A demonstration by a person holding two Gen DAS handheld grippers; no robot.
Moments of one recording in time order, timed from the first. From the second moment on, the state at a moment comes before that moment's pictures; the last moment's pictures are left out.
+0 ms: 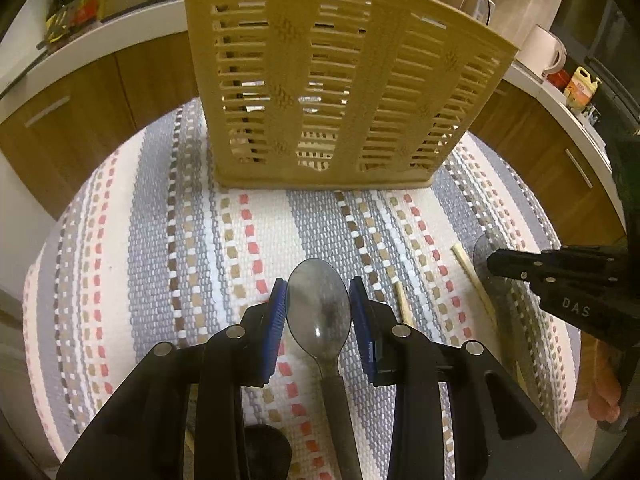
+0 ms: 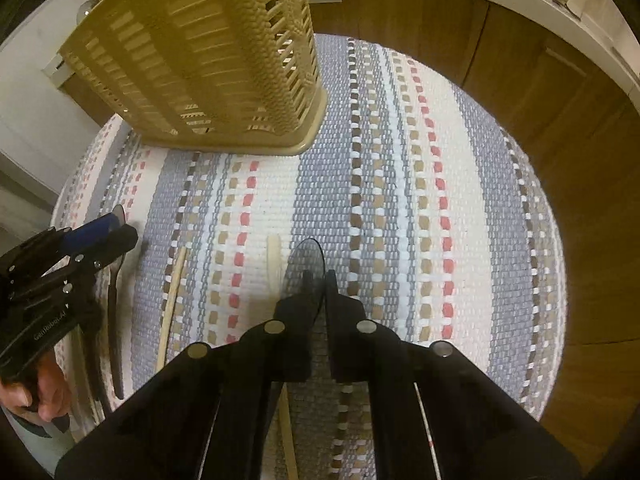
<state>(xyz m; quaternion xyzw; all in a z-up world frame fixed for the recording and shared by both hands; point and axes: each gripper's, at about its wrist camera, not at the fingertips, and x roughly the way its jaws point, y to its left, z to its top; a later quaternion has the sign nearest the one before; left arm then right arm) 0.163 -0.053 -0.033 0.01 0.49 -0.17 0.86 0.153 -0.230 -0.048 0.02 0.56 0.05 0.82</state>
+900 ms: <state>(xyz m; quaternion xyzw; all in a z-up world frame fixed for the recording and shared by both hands) 0.160 -0.032 -0.031 -0.02 0.47 -0.20 0.86 0.165 -0.212 -0.052 0.03 0.58 -0.03 0.81</state>
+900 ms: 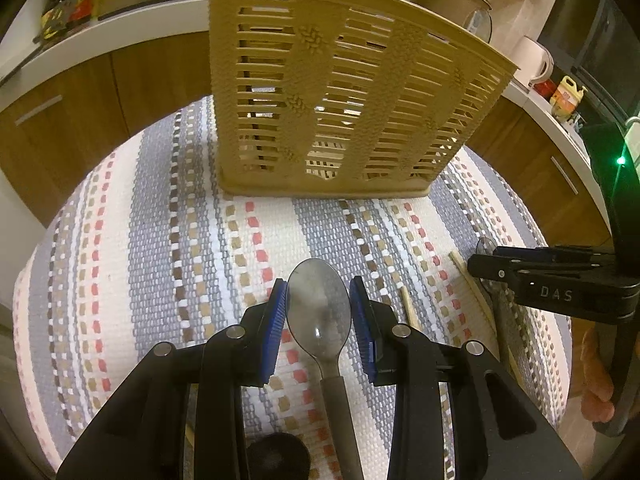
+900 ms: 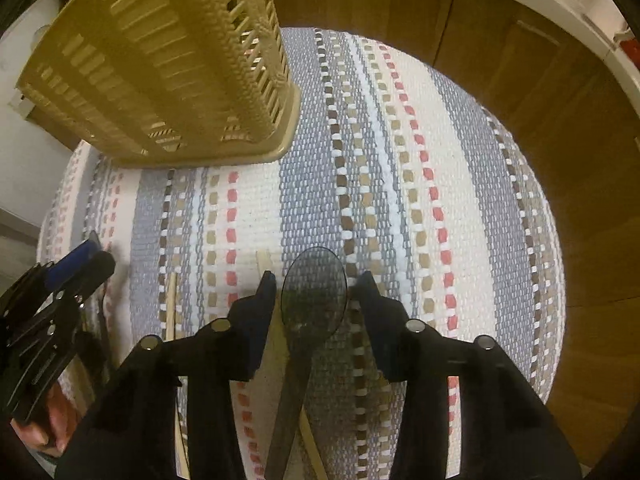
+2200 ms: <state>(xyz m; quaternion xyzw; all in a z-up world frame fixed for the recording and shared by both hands) 0.138 -0.008 0.113 -0.05 0.25 -0.21 0.94 0.098 -0.201 0.099 0.01 0.34 0.07 0.94</state>
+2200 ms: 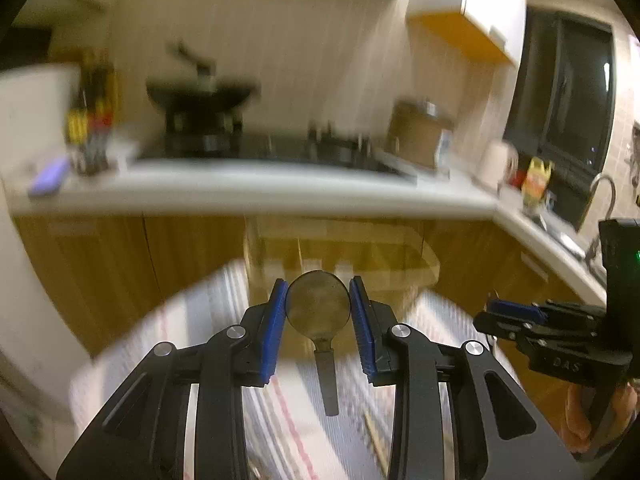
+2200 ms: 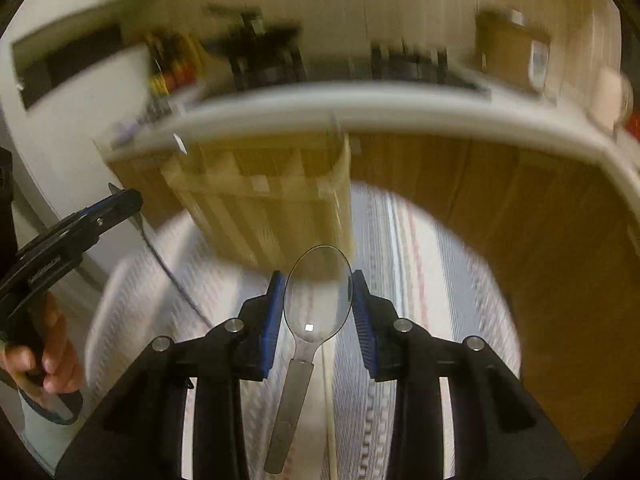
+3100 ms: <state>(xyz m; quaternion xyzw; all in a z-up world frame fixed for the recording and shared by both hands) 0.211 -0.019 0.161 -0.02 0.16 -0.17 0.97 0.194 -0.196 0.147 -0.05 0.12 -0.04 0.99</state>
